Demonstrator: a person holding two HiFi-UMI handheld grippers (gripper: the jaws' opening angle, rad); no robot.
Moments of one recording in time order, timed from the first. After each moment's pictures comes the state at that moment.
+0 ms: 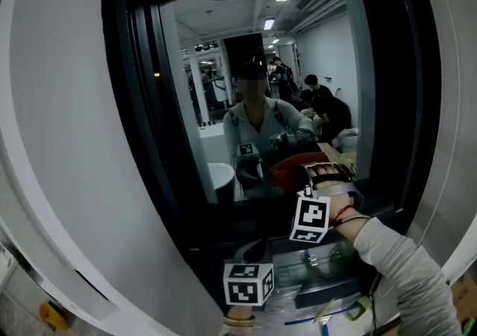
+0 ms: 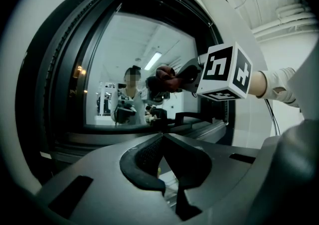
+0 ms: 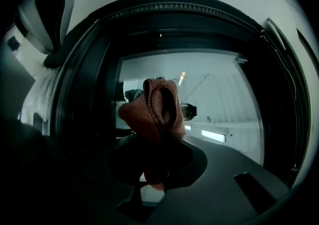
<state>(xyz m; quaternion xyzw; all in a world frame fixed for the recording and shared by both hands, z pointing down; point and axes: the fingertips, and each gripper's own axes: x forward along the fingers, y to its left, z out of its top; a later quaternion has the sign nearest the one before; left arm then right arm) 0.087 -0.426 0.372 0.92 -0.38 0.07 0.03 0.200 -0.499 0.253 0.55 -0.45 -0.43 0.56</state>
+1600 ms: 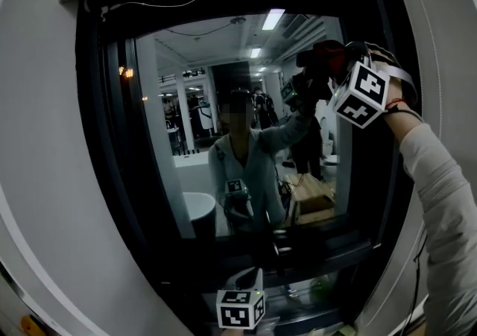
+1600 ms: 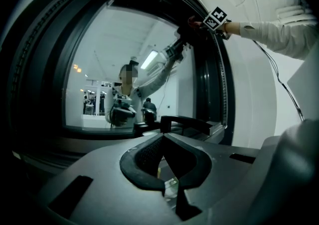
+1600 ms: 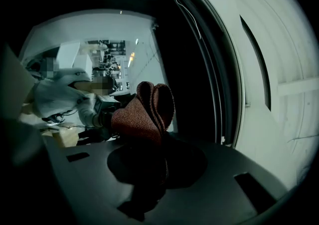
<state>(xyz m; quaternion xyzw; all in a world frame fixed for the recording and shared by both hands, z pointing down) 0.158 -0.430 0.373 0.93 -0.37 0.07 0.03 0.401 -0.396 -0.130 0.74 -0.25 -0.48 0.41</state>
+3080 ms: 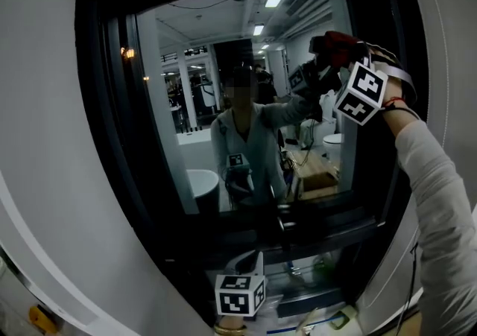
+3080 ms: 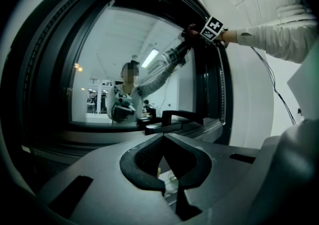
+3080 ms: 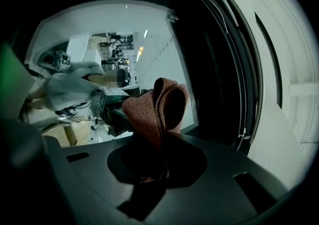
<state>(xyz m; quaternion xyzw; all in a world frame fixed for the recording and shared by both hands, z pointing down) 0.140 -0.422 0.381 0.93 -0.37 0.08 0.04 0.416 -0.433 -0.069 0.73 -0.26 -0.43 0.45</state>
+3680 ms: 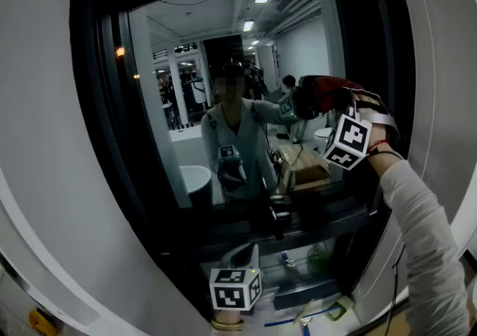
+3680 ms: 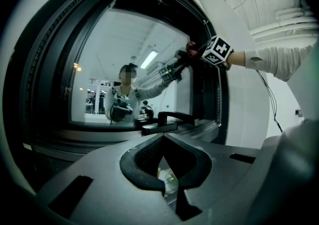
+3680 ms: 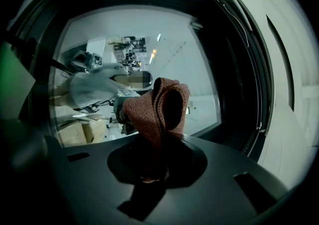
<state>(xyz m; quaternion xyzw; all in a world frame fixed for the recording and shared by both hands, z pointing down) 0.138 -0.407 0.377 0.93 -0.36 0.07 0.04 0.407 -0.443 0.062 0.69 -0.30 -0.42 0.50</state>
